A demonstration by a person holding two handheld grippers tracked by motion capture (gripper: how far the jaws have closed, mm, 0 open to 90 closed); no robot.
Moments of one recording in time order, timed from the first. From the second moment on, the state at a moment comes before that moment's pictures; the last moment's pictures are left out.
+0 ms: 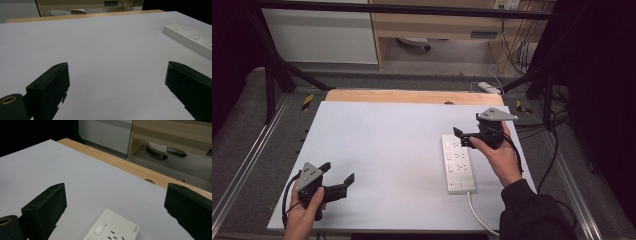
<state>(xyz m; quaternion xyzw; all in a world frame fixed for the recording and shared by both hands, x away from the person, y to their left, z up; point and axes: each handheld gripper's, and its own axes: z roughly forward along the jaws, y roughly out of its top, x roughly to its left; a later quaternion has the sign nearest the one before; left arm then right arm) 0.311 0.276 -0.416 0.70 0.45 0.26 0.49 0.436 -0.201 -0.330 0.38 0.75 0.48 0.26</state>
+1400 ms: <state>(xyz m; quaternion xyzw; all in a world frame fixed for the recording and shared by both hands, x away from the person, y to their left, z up) 0.312 0.275 -0.417 0.70 0.45 0.26 0.49 0.453 -0.182 -0.348 0.37 0.76 0.47 0.23</state>
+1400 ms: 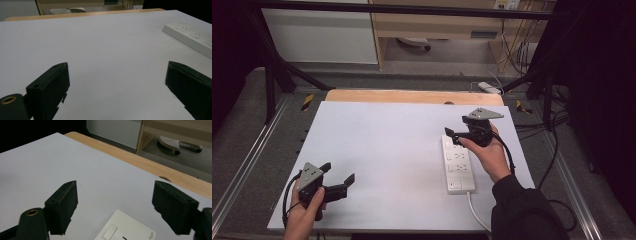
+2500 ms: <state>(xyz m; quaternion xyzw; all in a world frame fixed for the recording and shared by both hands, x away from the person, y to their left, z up) 0.312 0.275 -0.417 0.70 0.45 0.26 0.49 0.461 -0.174 -0.363 0.35 0.78 0.46 0.22</state>
